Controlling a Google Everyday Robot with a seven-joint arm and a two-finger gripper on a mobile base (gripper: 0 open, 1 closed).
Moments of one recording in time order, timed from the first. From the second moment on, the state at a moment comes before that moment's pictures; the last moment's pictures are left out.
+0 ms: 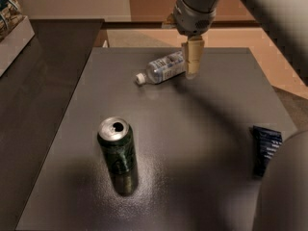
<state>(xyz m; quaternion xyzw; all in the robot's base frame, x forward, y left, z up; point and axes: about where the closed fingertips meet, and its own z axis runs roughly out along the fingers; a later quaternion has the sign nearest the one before) 0.642 -0.071 0.925 -0.81 0.56 -0.03 0.16</state>
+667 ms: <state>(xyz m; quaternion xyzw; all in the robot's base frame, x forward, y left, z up) 0.675 -0.055 0.899 -0.82 0.56 -0.04 0.12</state>
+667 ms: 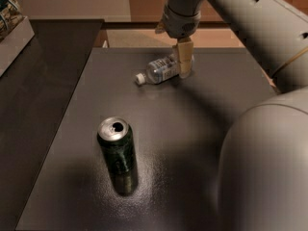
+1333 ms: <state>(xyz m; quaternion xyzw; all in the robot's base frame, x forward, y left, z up) 0.683 -0.052 0.877 -0.83 0.55 -0.05 0.09</state>
